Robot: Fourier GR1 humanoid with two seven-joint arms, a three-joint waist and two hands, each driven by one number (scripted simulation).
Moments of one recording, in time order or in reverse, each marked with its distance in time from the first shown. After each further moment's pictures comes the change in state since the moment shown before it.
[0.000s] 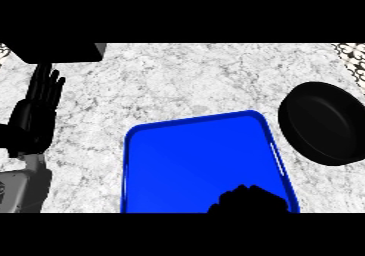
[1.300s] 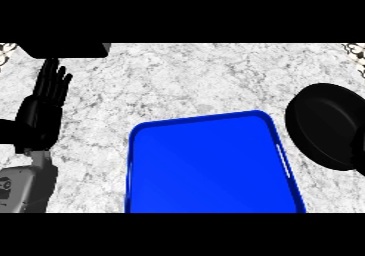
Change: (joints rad) left arm -0.028 -0.023 -0.009 0.003 -0.009 -0.011 0.007; right arm -0.118 -0.086 -1.124 0.046 -0.376 0.098 -0.384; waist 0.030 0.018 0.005
